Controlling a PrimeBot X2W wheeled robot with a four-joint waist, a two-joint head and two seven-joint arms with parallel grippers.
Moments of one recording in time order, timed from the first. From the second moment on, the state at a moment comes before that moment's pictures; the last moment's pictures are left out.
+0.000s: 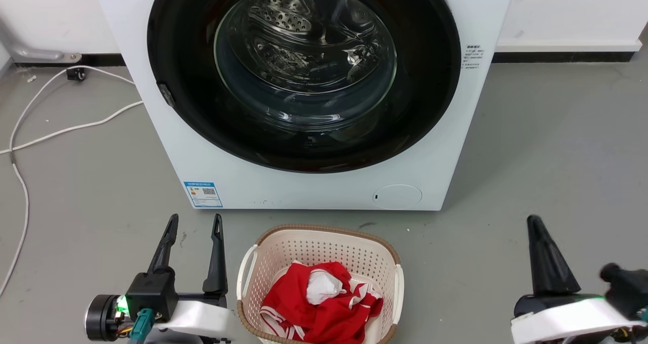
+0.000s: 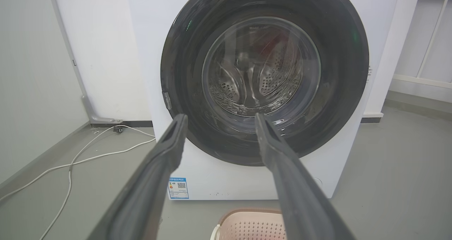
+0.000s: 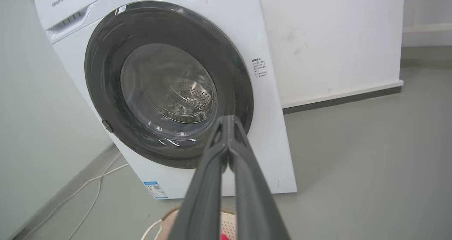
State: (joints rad) left arm 0.00 0.06 -0.04 0.06 -0.06 0.00 -0.26; right arm 0.07 -0.05 -0.01 -0.01 0.23 0.13 -0.18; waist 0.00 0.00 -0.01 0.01
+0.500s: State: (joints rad) left arm -0.04 0.05 -0.02 0.03 -0.07 0.00 -0.26; right arm -0.16 -0.05 -0.06 0.08 1.04 0.13 -0.23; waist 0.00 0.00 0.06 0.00
